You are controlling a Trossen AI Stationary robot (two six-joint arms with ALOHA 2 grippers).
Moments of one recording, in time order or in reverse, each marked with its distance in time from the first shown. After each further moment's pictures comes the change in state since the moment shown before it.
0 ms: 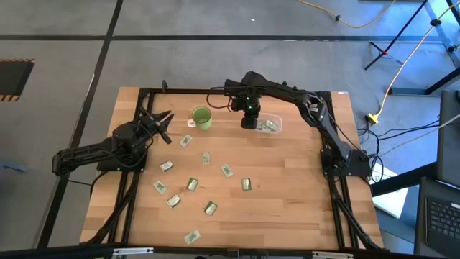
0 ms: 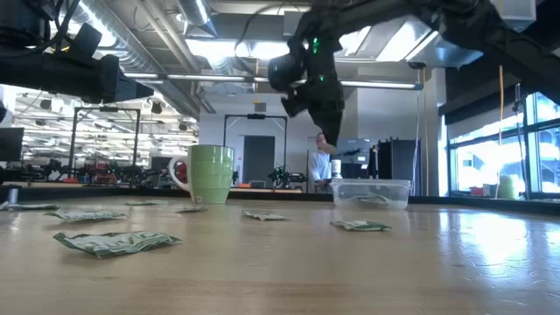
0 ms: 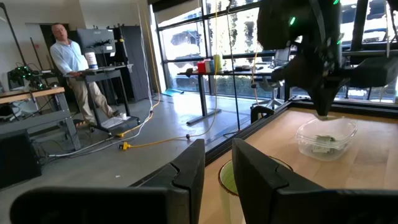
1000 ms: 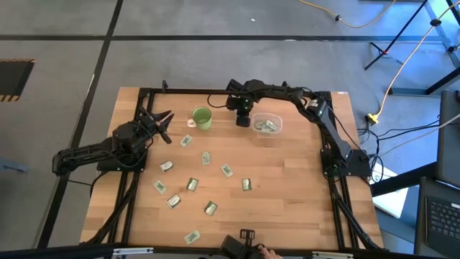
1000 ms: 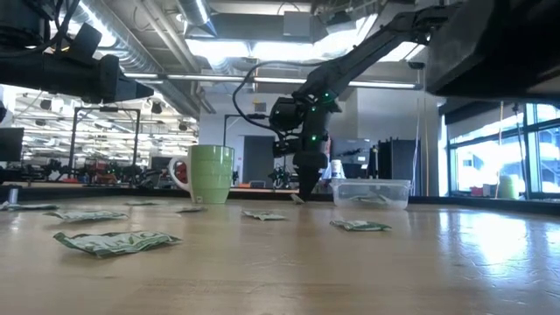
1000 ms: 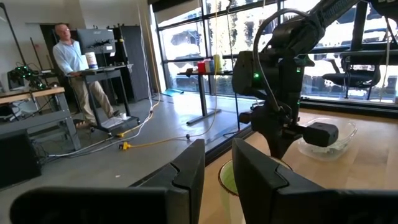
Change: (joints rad) left arm 0.000 0.000 0.000 0.000 0.000 0.000; right arm -0.105 0.050 -0.346 0.678 -0.029 -0.241
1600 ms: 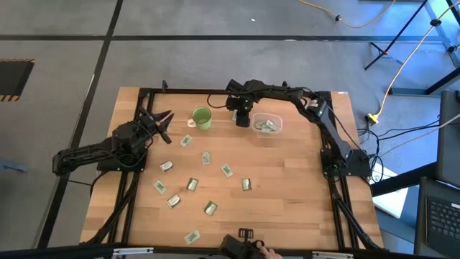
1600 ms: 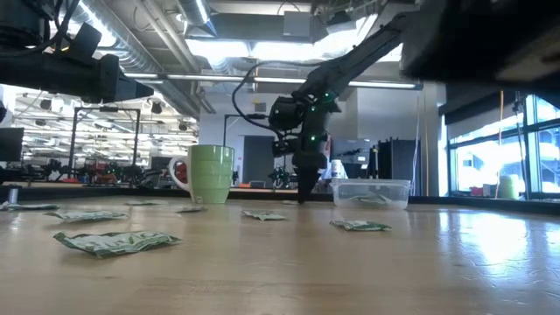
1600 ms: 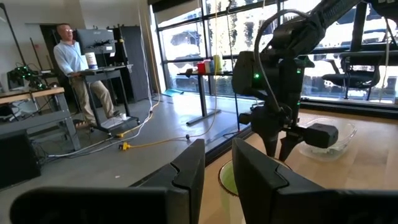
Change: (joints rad) left arm 0.000 -0.002 0.000 0.000 0.001 0.000; right arm 0.002 -0.007 -0.002 0.025 -0.006 -0.006
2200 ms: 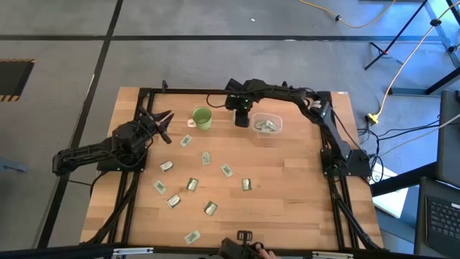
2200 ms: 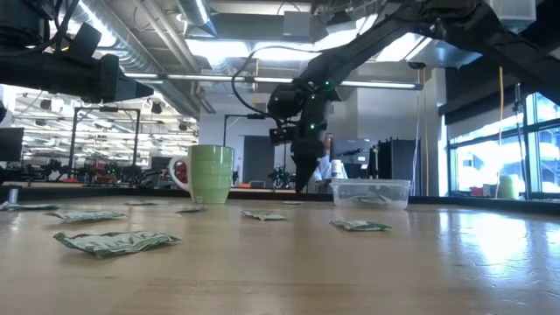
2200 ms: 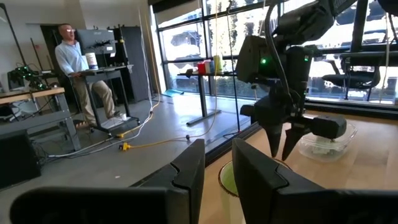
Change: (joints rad) left arm 0.000 -0.002 0.000 0.000 0.000 0.000; right arm 0.021 -0.047 0.007 -0.024 -0.002 0.007
